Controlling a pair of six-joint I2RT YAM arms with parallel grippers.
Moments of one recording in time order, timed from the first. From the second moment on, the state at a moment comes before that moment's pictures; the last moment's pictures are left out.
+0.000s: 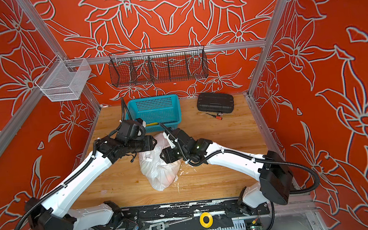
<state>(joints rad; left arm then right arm) -0.52 1.28 1.20 -0.82 0.03 -0.53 0.93 1.45 1.05 -0.33 -0.13 0.60</state>
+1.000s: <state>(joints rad) -0.43 1.60 1.32 -0.80 0.12 -0.46 0.97 1.64 0.86 0.17 -0.13 0.81</state>
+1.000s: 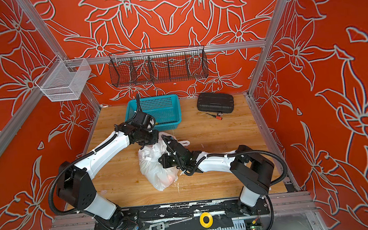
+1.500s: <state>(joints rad) -0.35 1.52 1.26 -0.78 0.14 -0.46 0.97 1.48 0.74 0.22 -0.06 0.74</state>
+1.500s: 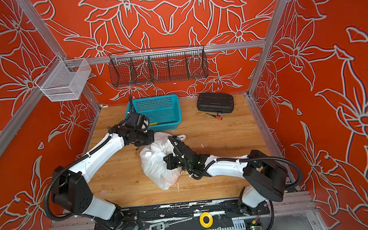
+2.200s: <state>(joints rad) -0.24 1.34 1.17 -0.75 0.27 -0.44 0.96 1.10 0.62 -0.11 0.15 0.58</state>
